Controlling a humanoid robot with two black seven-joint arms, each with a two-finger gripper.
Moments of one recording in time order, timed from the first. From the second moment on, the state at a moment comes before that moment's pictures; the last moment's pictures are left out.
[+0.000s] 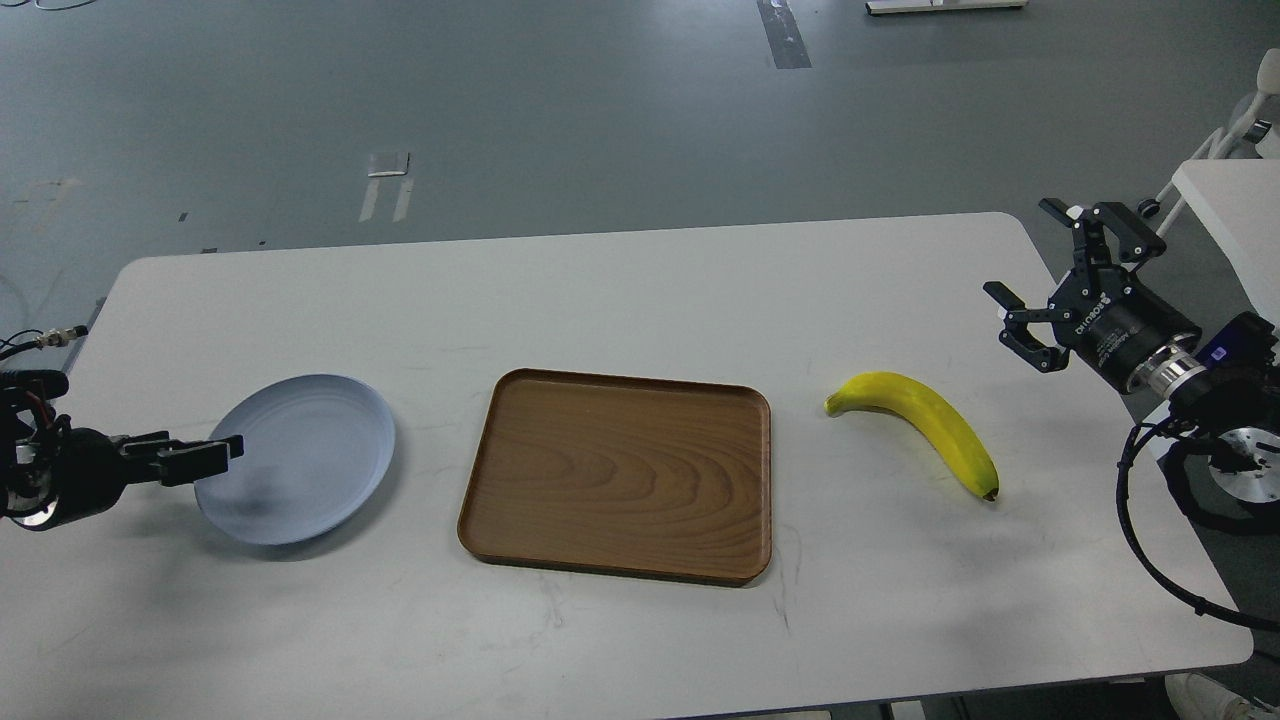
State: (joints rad) left arm -0.63 0.85 -0.28 -0.80 1.55 -0.16 -0.49; right arm 0.71 -0.73 0.24 0.85 0.09 0.49 0.49
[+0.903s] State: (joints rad) left arm -0.65 0.84 -0.28 -0.80 1.49 -0.17 -0.49; right arm 0.71 -0.73 0.24 0.85 0.09 0.49 0.49
